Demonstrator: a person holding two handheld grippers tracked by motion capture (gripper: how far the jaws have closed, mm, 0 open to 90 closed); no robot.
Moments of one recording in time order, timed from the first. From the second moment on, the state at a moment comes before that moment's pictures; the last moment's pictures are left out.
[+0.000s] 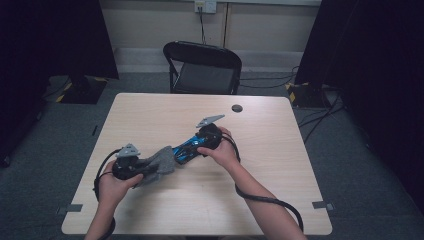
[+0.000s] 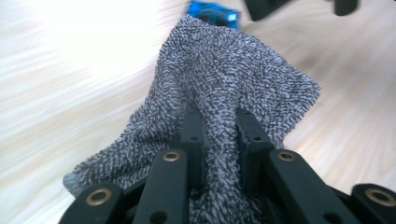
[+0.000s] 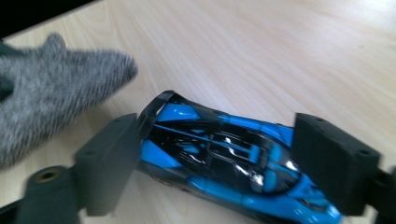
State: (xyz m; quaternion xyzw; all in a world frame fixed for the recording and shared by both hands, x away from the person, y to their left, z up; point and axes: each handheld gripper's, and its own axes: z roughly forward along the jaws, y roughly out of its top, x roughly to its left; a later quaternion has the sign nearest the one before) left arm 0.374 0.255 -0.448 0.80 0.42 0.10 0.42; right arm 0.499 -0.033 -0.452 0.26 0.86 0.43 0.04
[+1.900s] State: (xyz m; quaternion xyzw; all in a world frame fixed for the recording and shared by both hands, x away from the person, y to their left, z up) left arm 0.401 0.209 -0.480 0.86 0.38 0.05 0.34; right arm 0.501 -0.009 -0.486 0.24 0.89 0.39 0.09
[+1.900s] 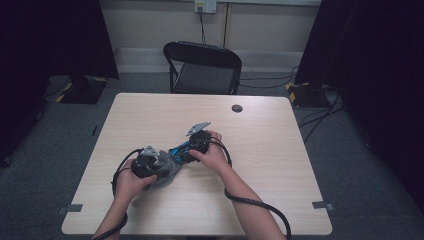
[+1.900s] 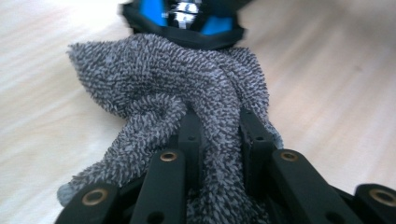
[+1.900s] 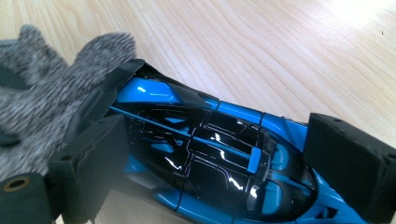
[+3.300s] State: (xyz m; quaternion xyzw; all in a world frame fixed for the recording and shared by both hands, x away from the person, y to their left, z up) left arm 0.373 0.172 -0.453 0.88 0.28 0.01 0.38; right arm 0.502 -0.012 -0.485 0.25 0.89 0.38 0.09
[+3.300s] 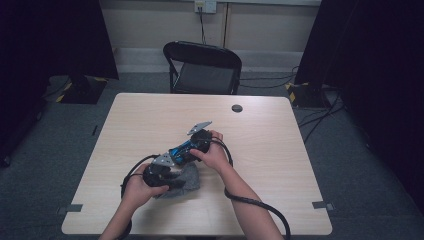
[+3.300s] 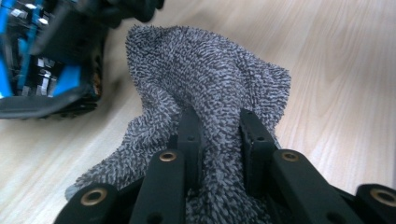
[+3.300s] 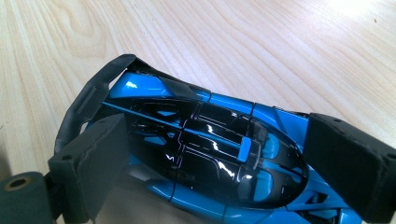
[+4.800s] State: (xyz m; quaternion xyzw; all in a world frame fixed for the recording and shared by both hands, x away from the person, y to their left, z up) left arm 0.415 0.260 -0.474 0.80 0.47 0.13 0.36; right arm 0.500 -0.015 -0.488 0.26 0.88 0.39 0.09
